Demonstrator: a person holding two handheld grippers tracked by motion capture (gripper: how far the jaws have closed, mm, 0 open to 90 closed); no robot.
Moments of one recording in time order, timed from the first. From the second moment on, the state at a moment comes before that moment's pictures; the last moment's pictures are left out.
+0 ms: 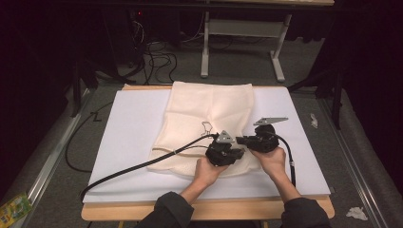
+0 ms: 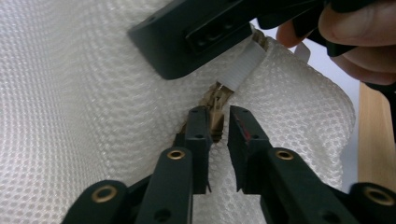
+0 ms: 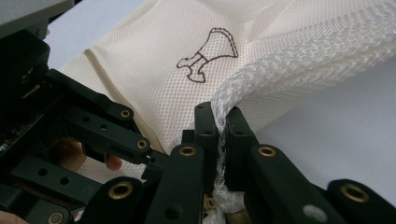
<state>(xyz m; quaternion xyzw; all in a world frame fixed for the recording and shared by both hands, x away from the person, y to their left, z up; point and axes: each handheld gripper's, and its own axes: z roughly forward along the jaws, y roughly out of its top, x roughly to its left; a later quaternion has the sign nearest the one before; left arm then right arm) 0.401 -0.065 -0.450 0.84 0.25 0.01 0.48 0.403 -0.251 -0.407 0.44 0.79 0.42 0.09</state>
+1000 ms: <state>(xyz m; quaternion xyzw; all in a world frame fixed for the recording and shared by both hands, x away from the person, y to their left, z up) 0.402 -0.046 -0.439 0.85 0.25 0.00 0.46 0.404 -0.256 -0.408 0.43 0.81 0.40 0.08</state>
